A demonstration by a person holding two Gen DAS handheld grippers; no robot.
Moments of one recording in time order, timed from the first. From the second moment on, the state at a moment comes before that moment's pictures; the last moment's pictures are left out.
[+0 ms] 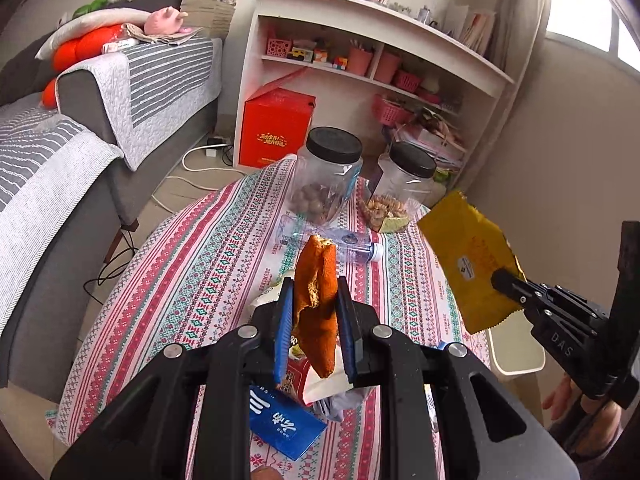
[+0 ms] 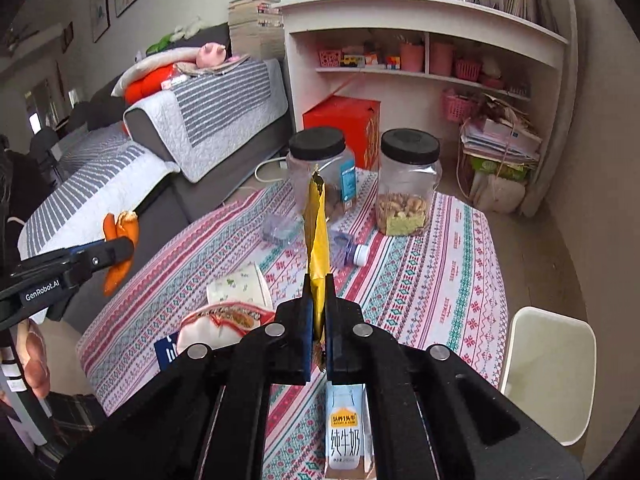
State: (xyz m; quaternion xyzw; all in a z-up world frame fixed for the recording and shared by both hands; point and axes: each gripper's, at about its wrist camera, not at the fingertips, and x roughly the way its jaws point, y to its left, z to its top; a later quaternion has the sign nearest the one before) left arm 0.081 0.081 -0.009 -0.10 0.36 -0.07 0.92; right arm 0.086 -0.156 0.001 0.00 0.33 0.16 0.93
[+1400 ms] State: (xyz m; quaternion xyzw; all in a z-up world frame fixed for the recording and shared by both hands) left arm 0.102 -0.029 -0.038 -0.04 0.38 -0.09 0.92; right arm 0.068 -0.398 0.001 0.13 0.33 -0.17 0.92
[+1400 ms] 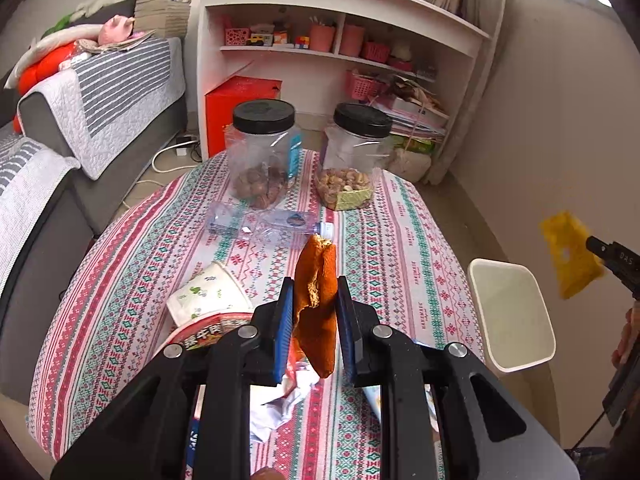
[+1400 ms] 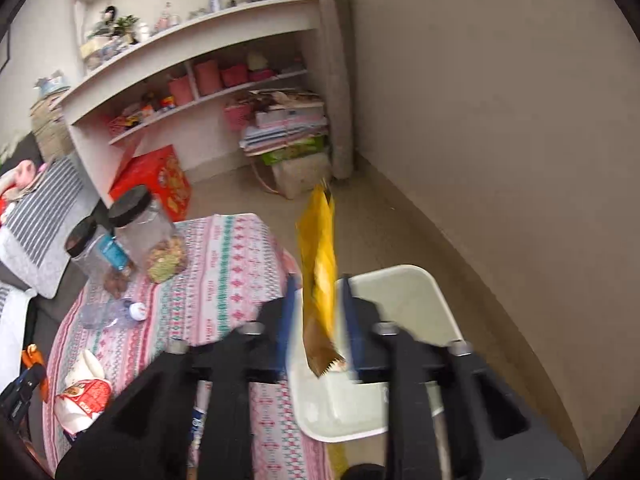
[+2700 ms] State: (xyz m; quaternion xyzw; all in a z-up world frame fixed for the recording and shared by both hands) left arm 0.106 -0.321 -0.041 0.09 0.39 -0.26 0.88; right arm -0.008 -0.502 0.041 0.22 0.22 -0.27 0.91
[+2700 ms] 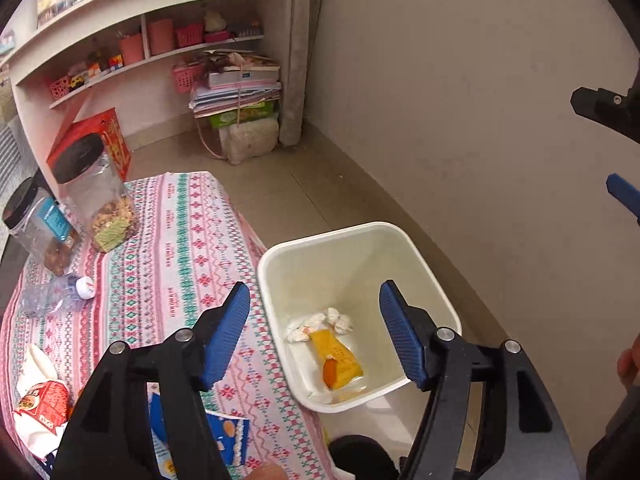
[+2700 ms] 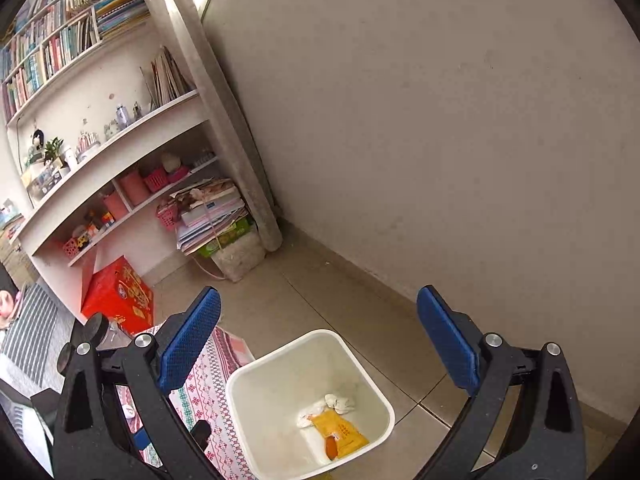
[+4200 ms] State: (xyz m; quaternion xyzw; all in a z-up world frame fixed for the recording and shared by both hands) left arm 0.118 -0.003 -0.065 0.04 0.47 0.00 0.88; right arm 0.105 -0.226 -0.037 -0.03 0.44 0.02 0.90
